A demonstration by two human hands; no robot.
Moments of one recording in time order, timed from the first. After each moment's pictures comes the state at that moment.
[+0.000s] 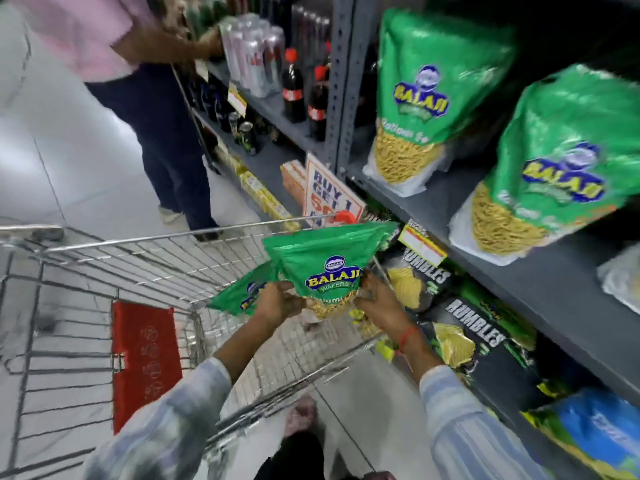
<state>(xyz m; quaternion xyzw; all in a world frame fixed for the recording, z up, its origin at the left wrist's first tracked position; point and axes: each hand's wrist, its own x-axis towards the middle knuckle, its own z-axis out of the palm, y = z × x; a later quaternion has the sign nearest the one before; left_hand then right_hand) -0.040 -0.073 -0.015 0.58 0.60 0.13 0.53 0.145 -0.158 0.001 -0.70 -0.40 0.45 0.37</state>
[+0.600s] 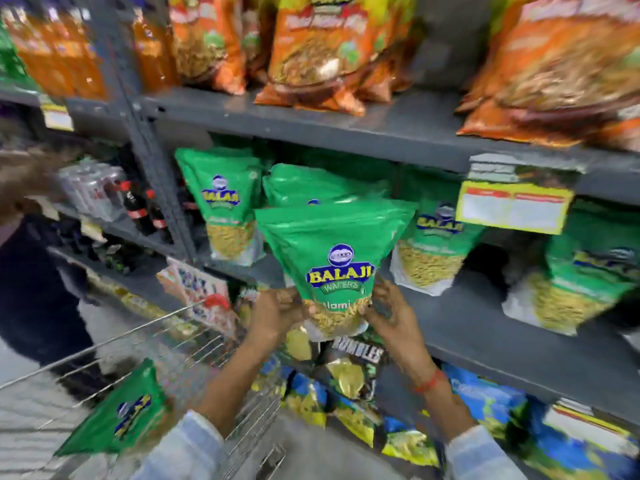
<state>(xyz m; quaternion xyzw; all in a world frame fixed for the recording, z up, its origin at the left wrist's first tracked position) 0.153 -0.199 0.130 0.69 0.32 0.19 0.62 0.288 -0.360 0.114 -0.68 -0.30 0.19 0.64</state>
